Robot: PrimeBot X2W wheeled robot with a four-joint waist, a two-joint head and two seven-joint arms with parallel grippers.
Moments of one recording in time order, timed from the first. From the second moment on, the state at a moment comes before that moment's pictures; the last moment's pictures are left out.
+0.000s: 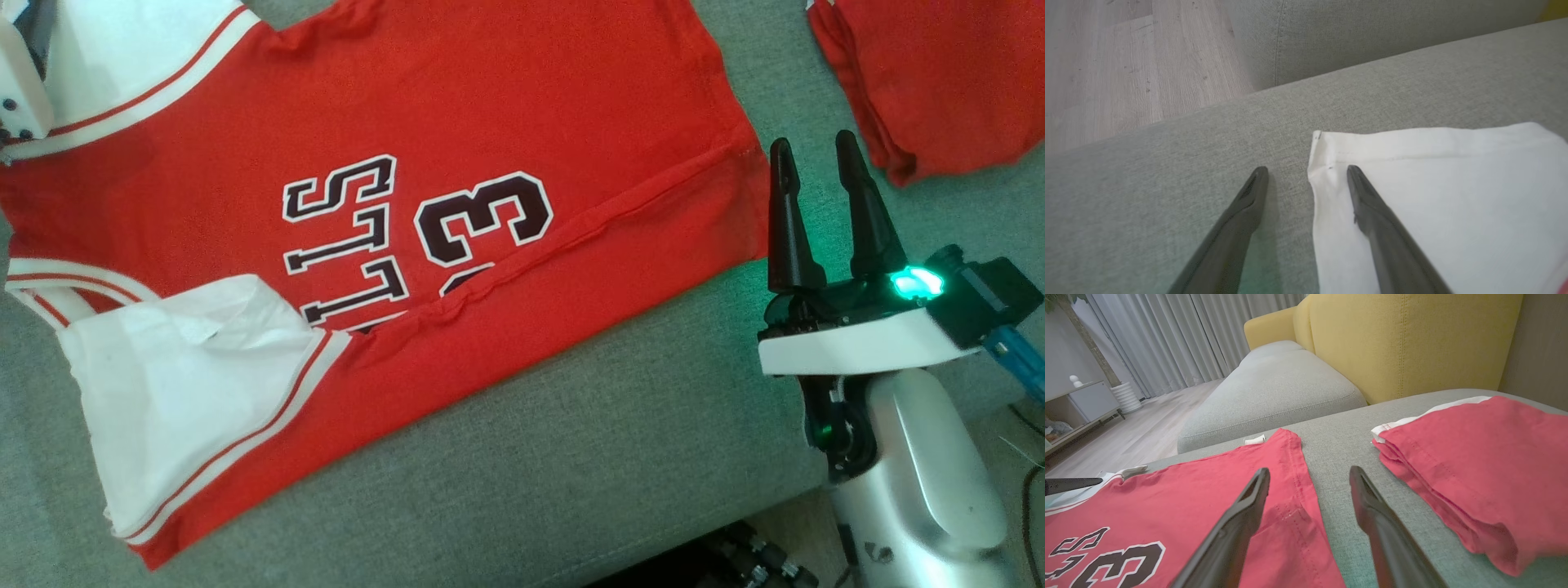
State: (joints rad) left arm -1.15 0.56 -0.59 0.87 -0.70 -0.13 0.42; right arm -0.30 -0.05 0.16 0.14 0.34 0.13 -0.25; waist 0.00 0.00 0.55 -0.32
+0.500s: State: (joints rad) left arm -1.17 0.58 -0.72 0.82 -0.83 -0.13 0.43; right arm -0.31 -0.05 0.15 0.17 0.34 0.13 -0.25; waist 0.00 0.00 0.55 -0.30
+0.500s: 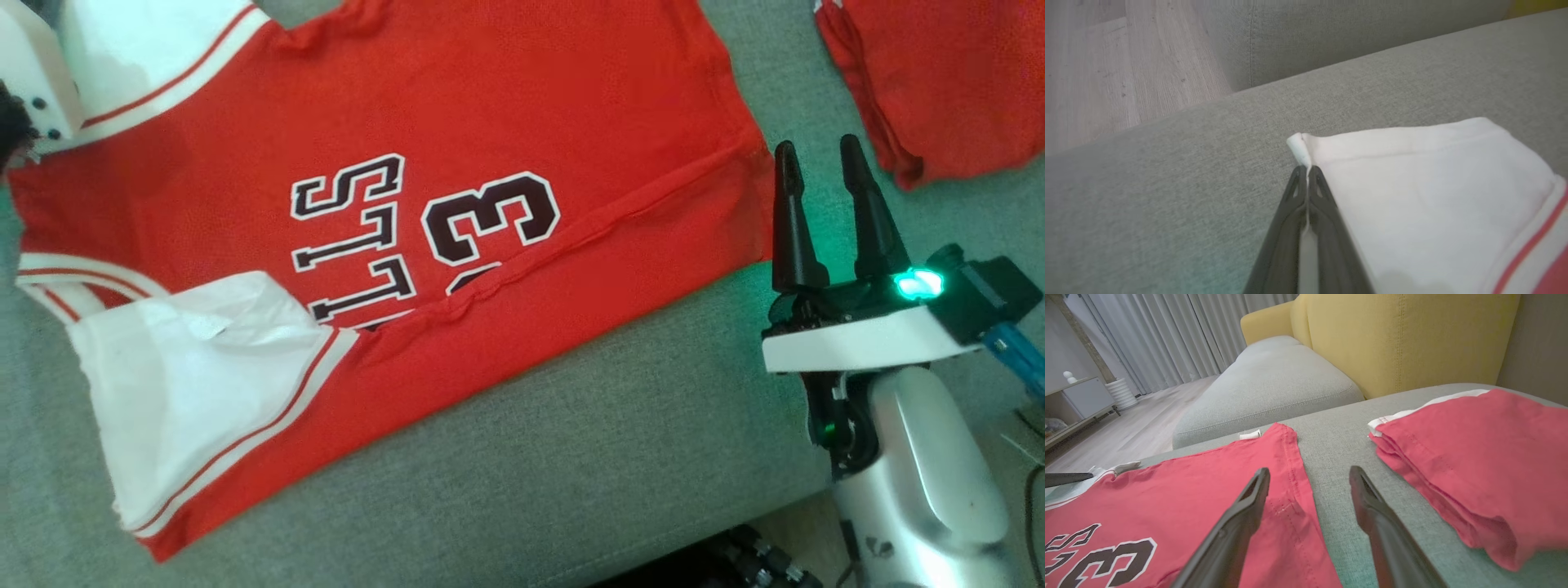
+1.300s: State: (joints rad) left arm -1.02 0.51 -0.90 0.55 -0.82 -0.13 0.07; right arm -0.56 -0.13 -0.08 0.42 0.03 0.13 0.06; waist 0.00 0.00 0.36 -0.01
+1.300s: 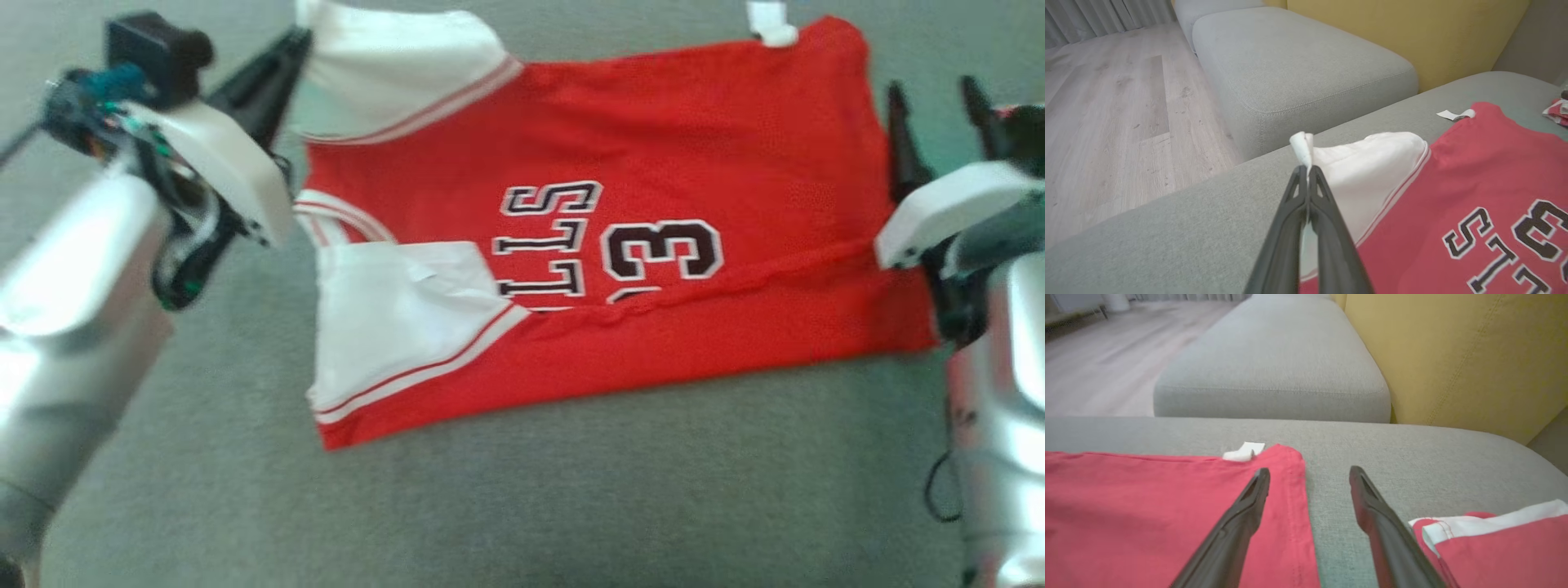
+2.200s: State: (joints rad) left arm -0.94 0.51 -0.97 0.23 -0.79 -0.05 0.11; right arm -1.02 -0.26 -0.13 1.04 -0.12 0.13 0.24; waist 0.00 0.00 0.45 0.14
